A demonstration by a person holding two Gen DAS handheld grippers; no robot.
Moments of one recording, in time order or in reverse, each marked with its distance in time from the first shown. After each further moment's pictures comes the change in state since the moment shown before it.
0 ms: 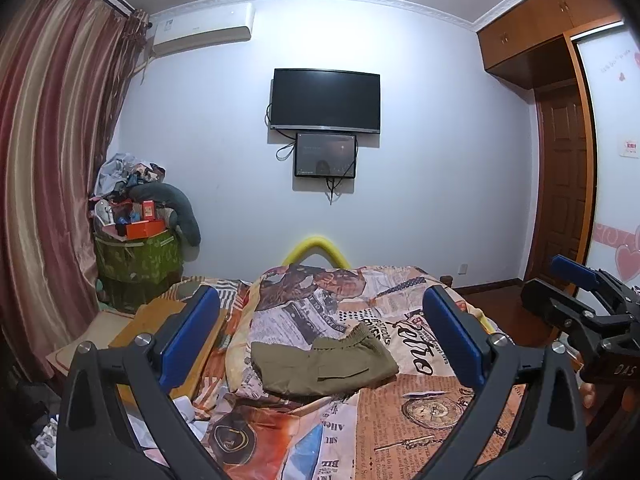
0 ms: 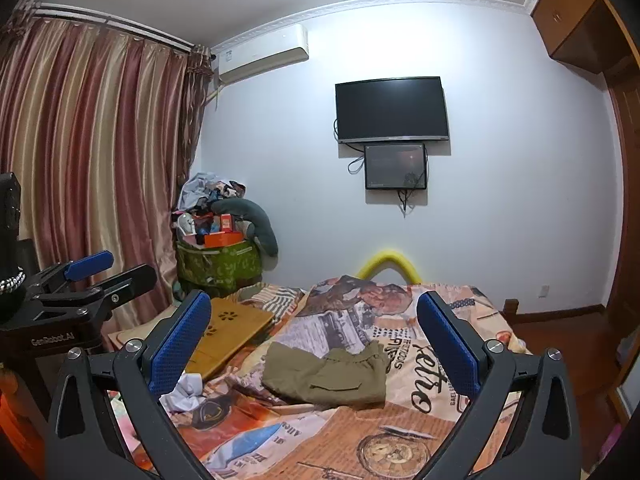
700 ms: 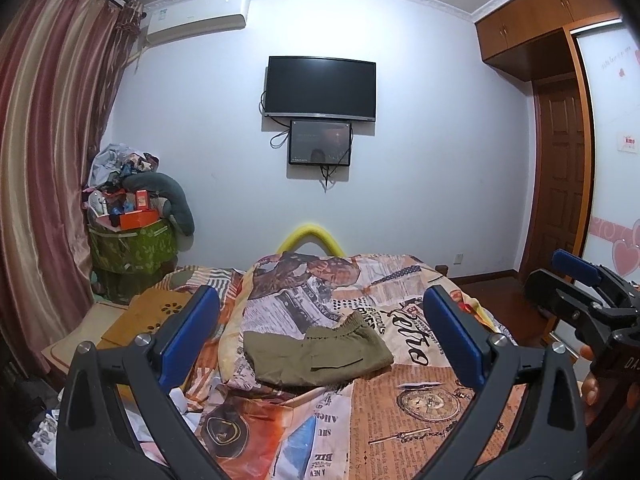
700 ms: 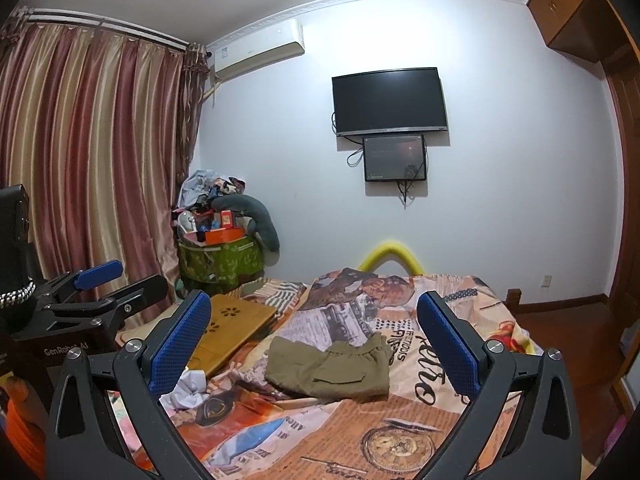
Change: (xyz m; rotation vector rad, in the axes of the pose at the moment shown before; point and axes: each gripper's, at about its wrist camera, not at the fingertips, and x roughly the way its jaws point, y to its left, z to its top) left arm 0.012 -0.004 -0.007 0.002 0.043 -0.022; right arm -0.002 -0.007 -0.002 0.029 0.023 0.004
